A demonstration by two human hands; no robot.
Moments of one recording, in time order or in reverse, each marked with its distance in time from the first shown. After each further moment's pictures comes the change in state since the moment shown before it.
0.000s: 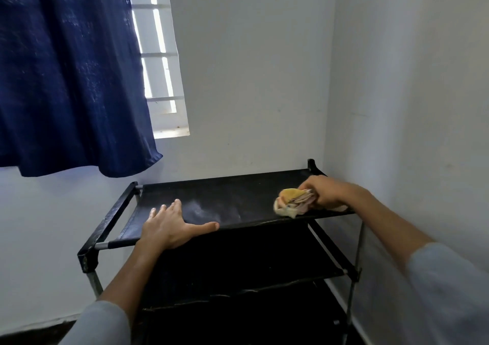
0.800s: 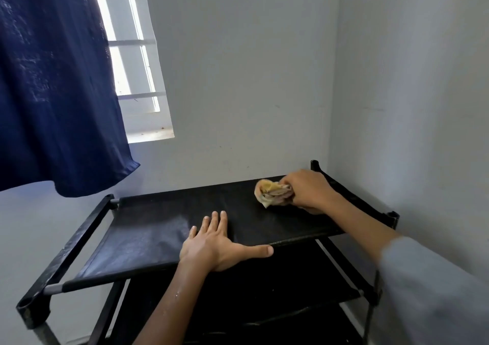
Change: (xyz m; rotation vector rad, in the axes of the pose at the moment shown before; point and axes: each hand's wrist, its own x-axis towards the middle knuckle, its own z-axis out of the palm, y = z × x) left_hand 0.031 0.080 0.033 -0.015 -0.285 0.157; right_hand 0.082 -0.011 0.020 -0.190 0.309 0.001
